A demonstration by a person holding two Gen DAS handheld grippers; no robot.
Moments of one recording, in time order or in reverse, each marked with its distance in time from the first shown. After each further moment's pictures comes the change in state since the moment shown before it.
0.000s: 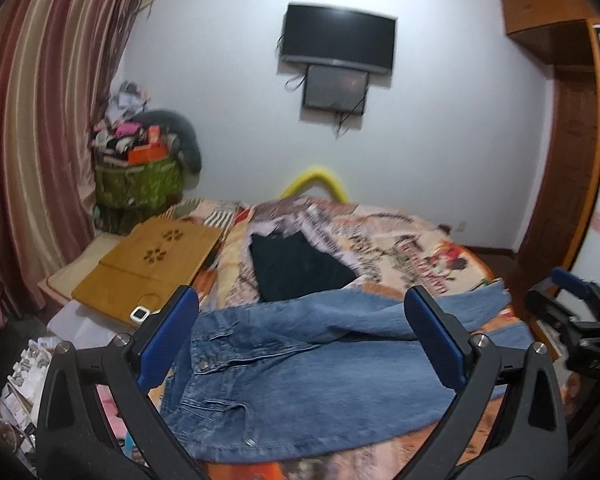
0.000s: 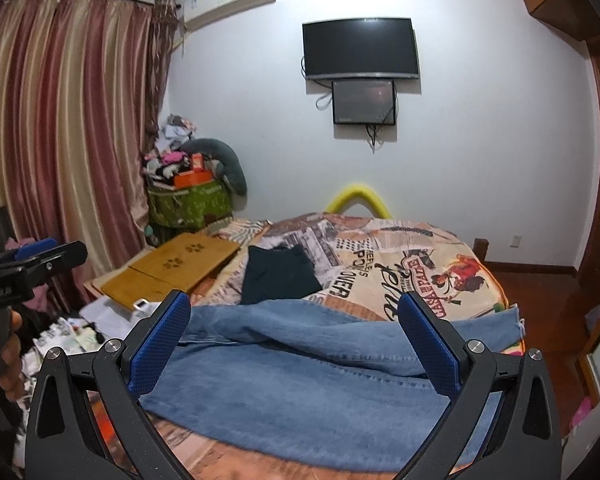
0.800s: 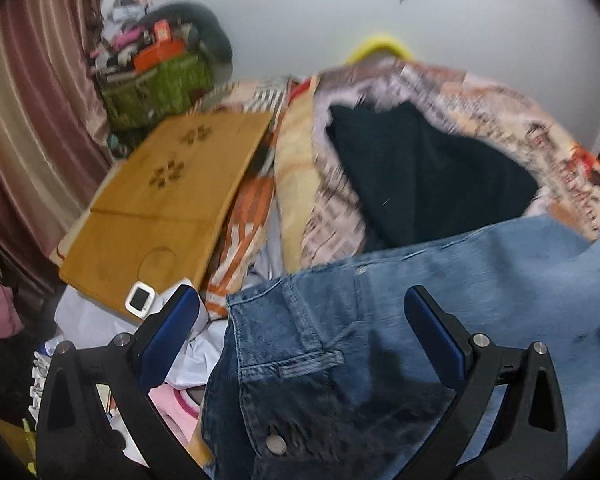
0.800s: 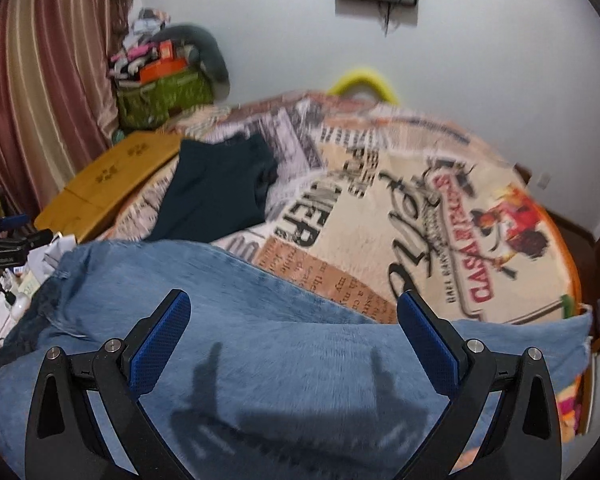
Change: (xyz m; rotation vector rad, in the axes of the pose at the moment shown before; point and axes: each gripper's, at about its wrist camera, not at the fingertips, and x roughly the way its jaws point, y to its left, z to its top) left arm 0.319 0.118 -0.052 0.076 0.451 0.204; right arm 0.251 -0.099 -0.030 -0.024 0.440 0.046
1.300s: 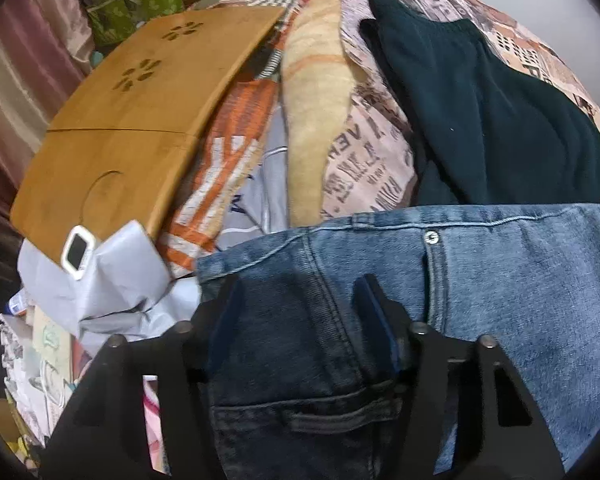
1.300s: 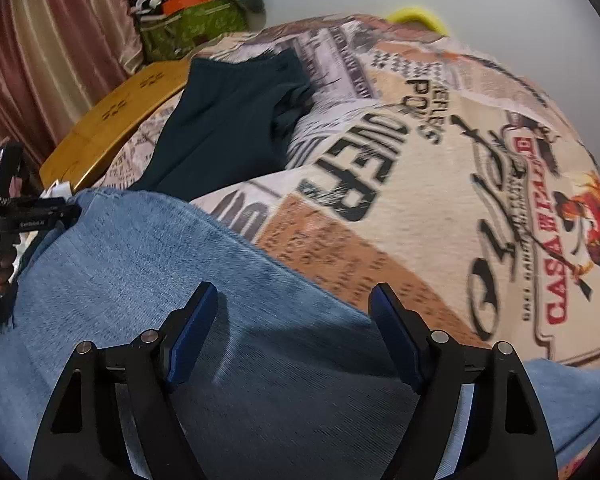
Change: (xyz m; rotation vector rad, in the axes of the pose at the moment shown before) left arm 0.108 0.012 -0.012 -0.084 0.288 -0.064; right arm 0.094 0.010 0.008 -0.099 0.230 0.137
